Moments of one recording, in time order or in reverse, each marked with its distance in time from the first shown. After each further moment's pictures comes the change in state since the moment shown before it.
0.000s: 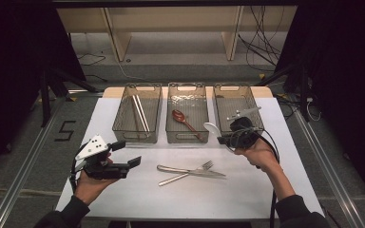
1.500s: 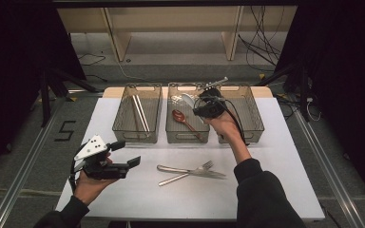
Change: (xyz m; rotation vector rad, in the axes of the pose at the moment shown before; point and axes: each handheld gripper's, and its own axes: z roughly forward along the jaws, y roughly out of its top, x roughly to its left) left arm 0.000 0.000 -0.001 -0.008 -0.002 0.000; right arm 0.002 0.100 0.059 -0.052 -0.083 0.100
